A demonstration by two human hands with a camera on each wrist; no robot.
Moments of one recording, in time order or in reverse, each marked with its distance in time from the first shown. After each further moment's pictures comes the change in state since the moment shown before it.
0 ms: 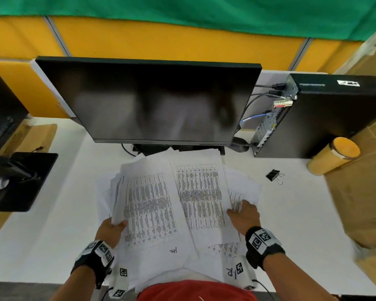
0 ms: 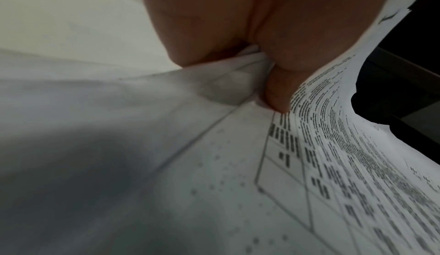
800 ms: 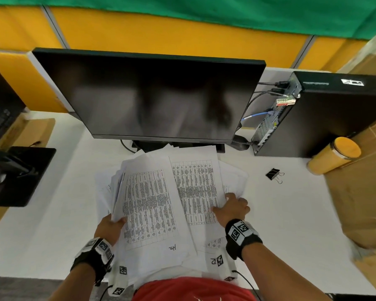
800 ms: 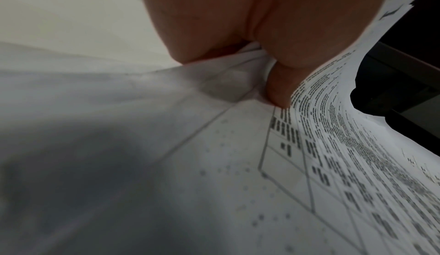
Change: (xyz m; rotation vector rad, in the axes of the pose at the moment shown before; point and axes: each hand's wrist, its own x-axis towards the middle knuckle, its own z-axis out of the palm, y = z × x) left_hand 0.018 -0.015 0.006 0.087 -0.019 -0.024; right_hand -0.003 -0.035 0.031 -0.091 0.102 0.015
